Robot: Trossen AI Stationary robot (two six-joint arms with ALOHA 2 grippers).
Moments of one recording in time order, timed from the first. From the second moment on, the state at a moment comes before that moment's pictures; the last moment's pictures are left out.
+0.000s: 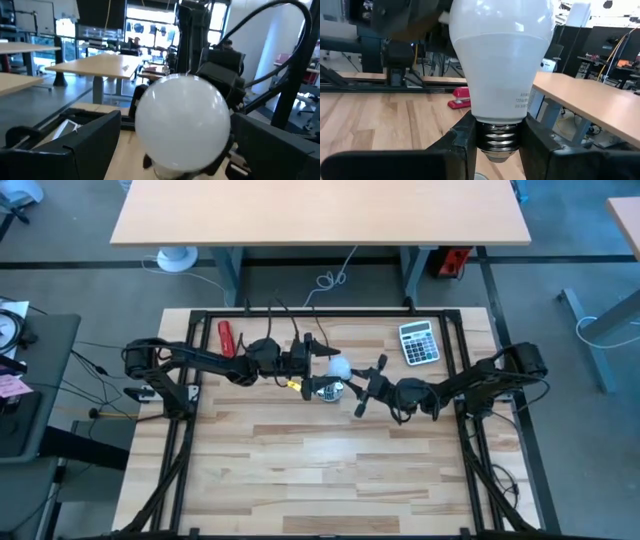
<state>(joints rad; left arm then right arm) 0.18 1.64 0.82 0.97 0.18 -0.12 0.11 1.56 0.47 1.14 0.58 -0.21</state>
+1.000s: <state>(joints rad) 0.17 1.63 0.82 0.99 0.12 -0.21 0.10 1.56 0.47 1.14 0.55 -0.19</state>
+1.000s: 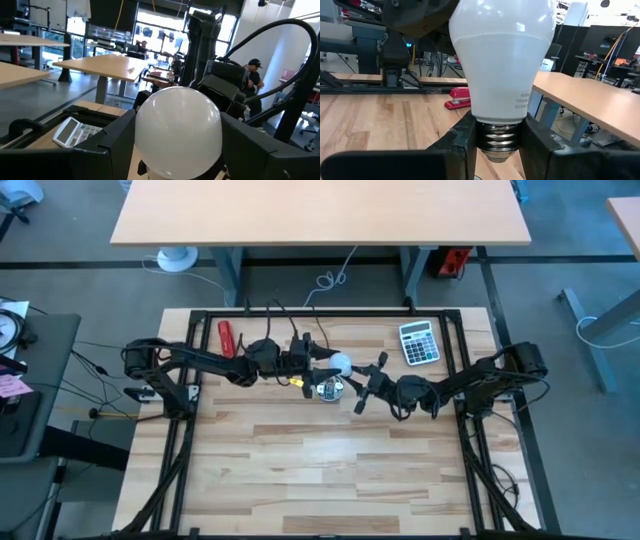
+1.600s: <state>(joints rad) 0.20 1.51 0.82 0.52 0.10 -0.15 0.21 1.51 0.47 0.93 0.60 0.07</state>
